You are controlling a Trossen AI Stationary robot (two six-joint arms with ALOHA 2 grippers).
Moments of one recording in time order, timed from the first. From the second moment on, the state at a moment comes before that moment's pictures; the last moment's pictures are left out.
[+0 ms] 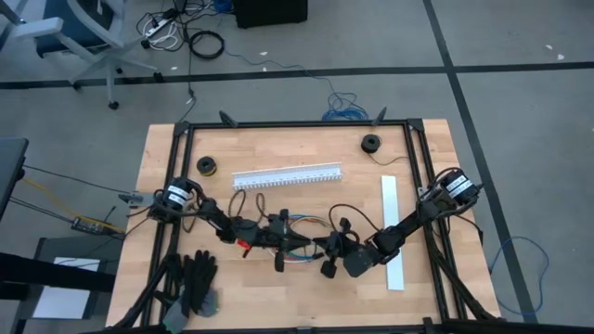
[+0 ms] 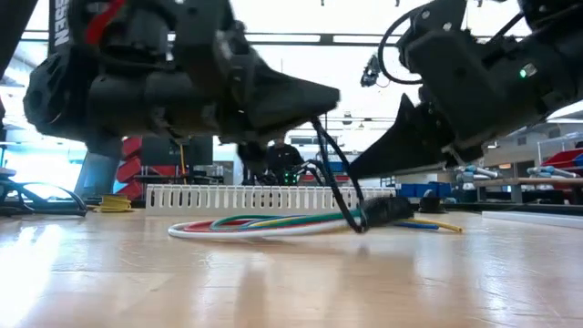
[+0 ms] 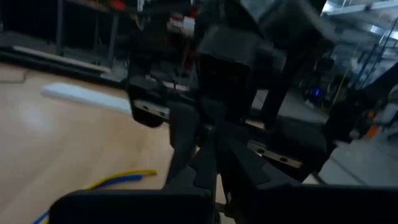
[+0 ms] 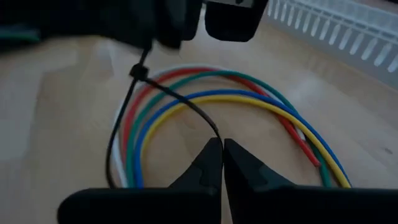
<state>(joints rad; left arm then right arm) -0.32 2.09 0.67 1.49 -0.25 -0.27 0.57 1.88 0.77 0.52 0.86 0.56</state>
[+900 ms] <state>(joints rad) -0.40 2.07 0.58 1.54 -0.24 -0.30 0.58 1.88 0.77 0.53 0.88 0.61</state>
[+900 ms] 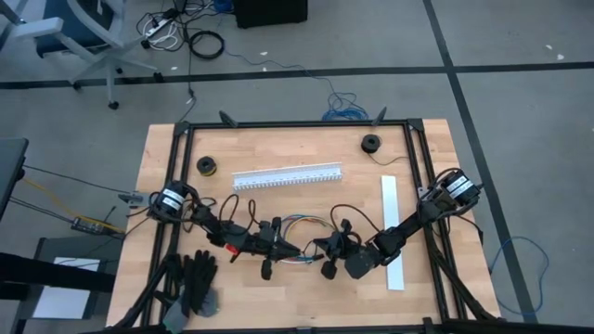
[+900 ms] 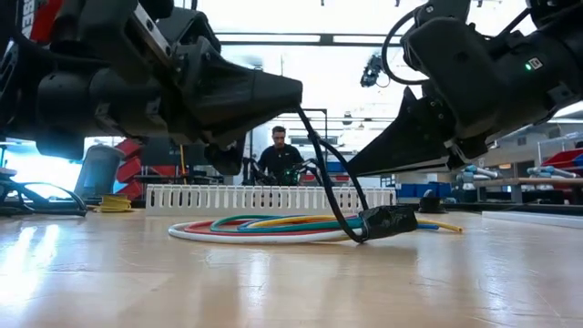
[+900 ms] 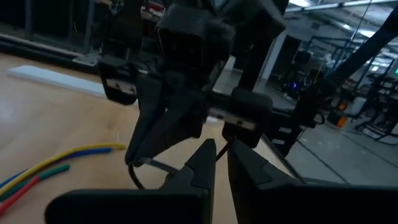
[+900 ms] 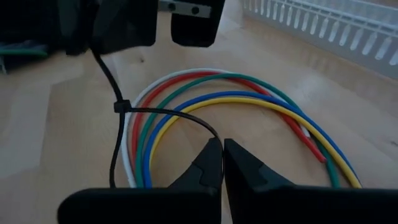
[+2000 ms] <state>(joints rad) -0.46 2.03 0.59 1.30 -0.22 -0.45 0.59 1.88 0.77 0.50 0.89 0.68</state>
